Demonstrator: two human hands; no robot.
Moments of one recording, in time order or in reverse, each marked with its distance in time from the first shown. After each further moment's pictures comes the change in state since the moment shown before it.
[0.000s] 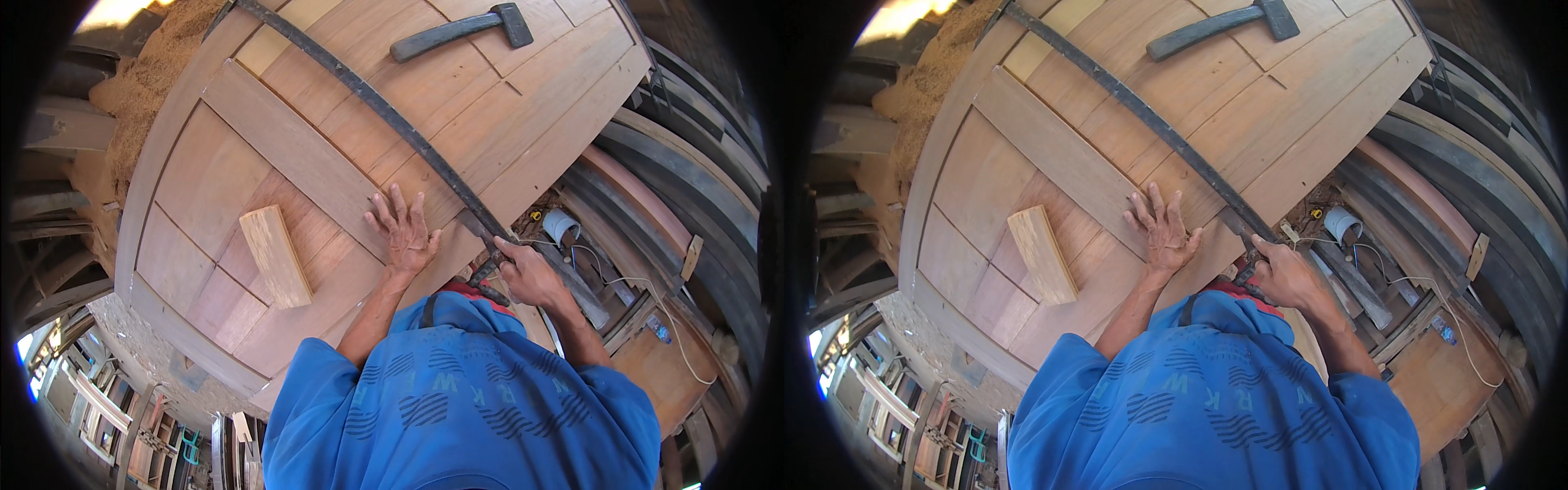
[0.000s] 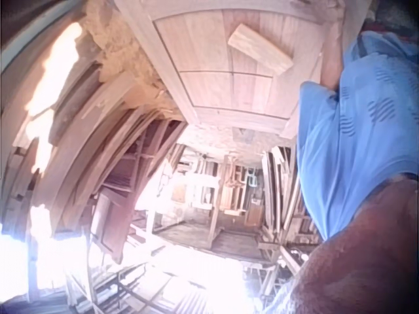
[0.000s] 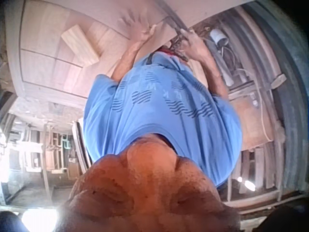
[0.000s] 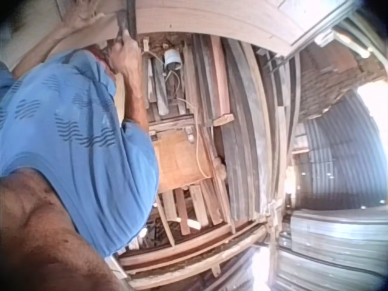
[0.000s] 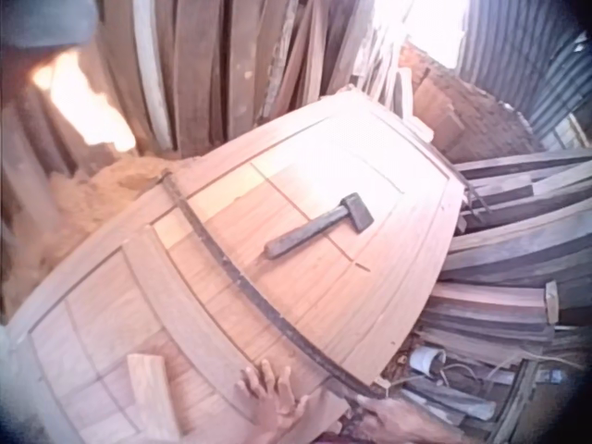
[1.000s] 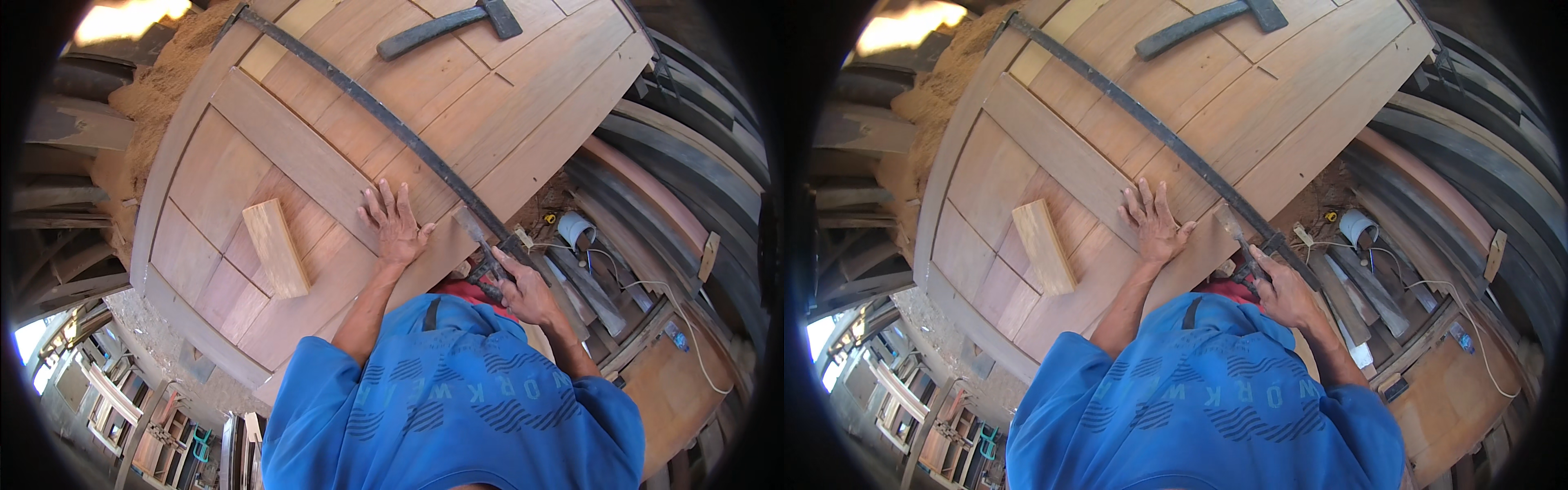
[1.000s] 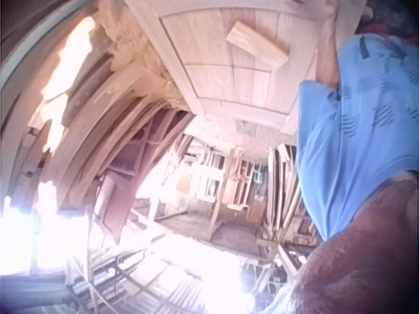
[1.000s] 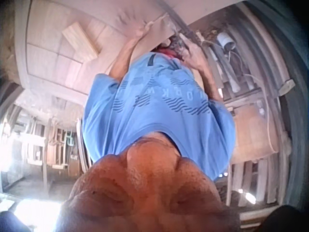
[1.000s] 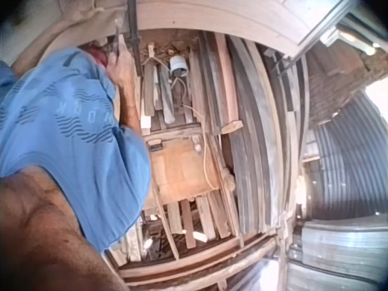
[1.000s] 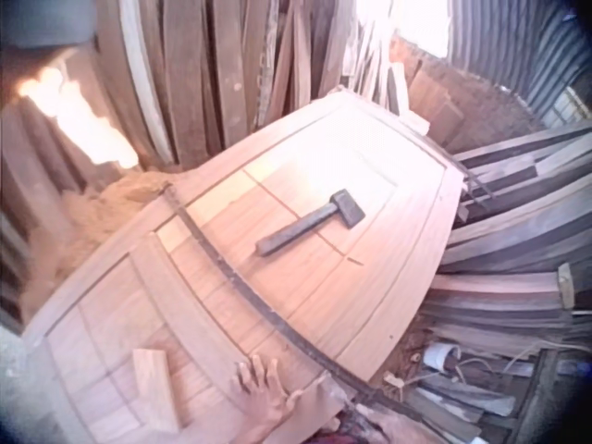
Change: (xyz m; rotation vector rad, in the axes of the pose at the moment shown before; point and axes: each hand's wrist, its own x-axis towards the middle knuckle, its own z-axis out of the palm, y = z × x) left_hand -0.003 0.001 0.004 0.059 -0.032 -0.082; right_hand -0.036 0.063 0.035 0.213 0.027 -0.081
